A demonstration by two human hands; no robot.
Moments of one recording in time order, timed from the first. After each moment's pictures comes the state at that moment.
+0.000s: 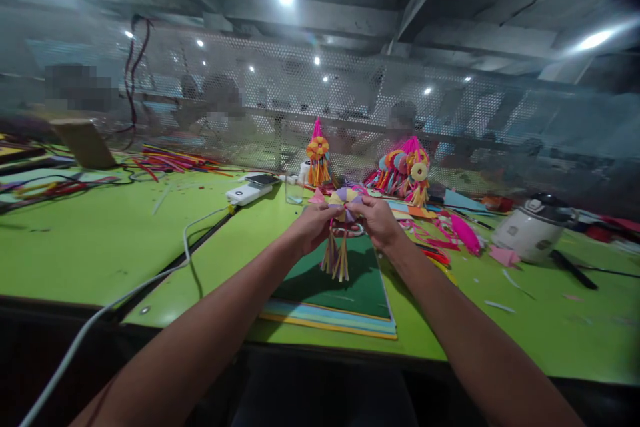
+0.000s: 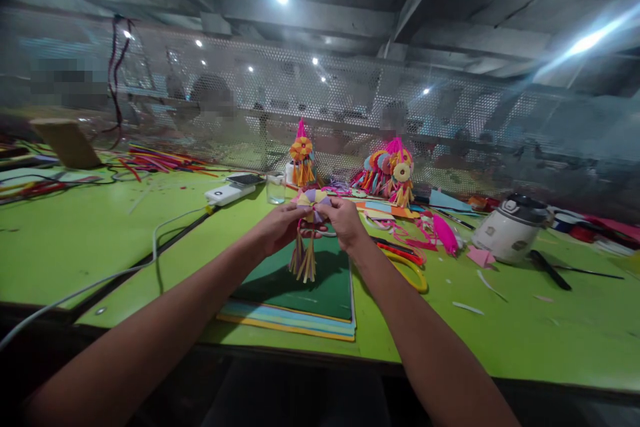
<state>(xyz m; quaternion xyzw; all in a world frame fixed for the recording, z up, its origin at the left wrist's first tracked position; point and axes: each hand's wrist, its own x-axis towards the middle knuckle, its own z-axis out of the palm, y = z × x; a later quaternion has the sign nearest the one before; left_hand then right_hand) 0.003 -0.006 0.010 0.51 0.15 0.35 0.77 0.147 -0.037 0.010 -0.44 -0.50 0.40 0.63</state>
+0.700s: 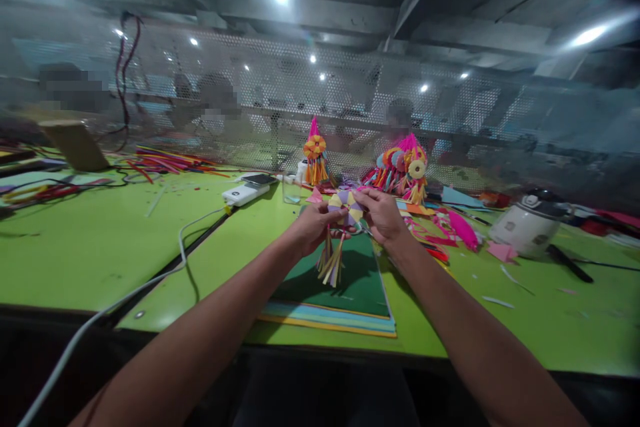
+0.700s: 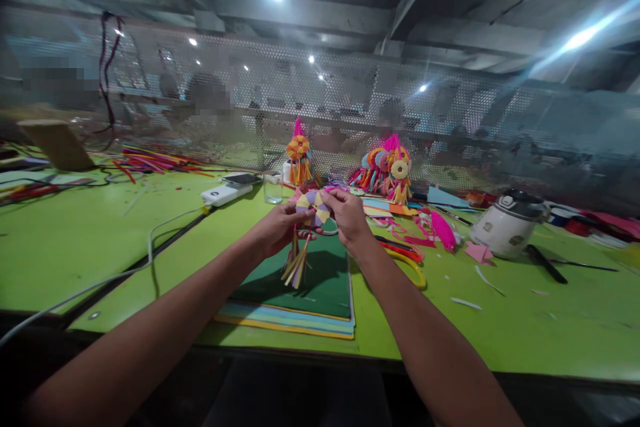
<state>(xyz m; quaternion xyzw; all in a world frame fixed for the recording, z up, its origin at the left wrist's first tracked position) 0.005 -0.007 0.009 0.53 0.17 0.36 0.75 0.148 -0.044 0.022 -0.38 -0.45 0.40 0.70</state>
